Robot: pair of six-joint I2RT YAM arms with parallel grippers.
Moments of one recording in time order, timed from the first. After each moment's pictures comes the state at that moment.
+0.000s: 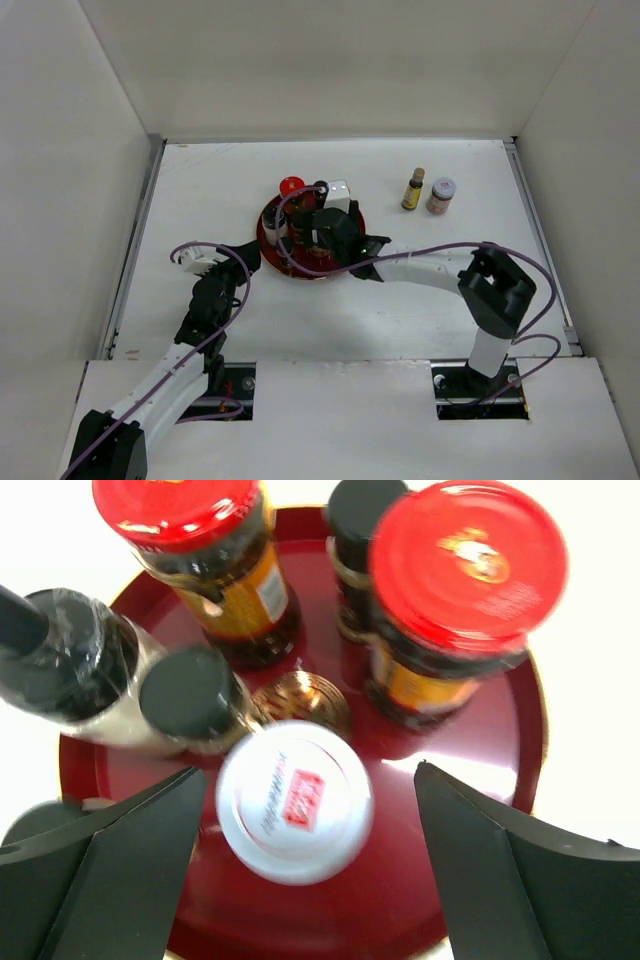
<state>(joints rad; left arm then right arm) -0.35 0.63 0.05 0.50 -0.30 -0.91 0.94 1.81 1.20 0.10 0.60 0.40</state>
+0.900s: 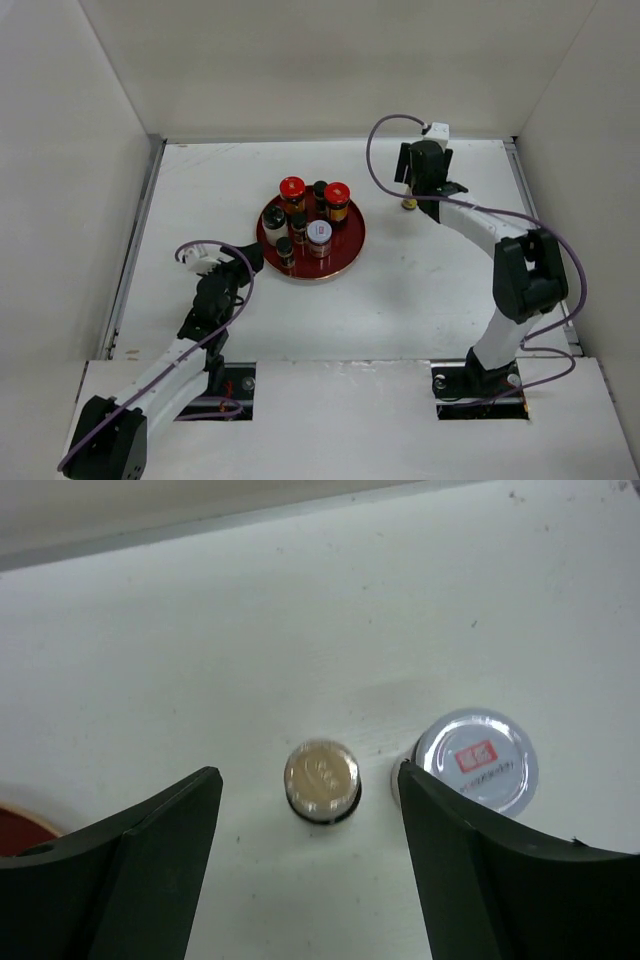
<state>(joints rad) -0.36 0.70 0.05 0.53 -0.31 -0.91 0.35 1.73 1.24 0.05 0.49 0.24</state>
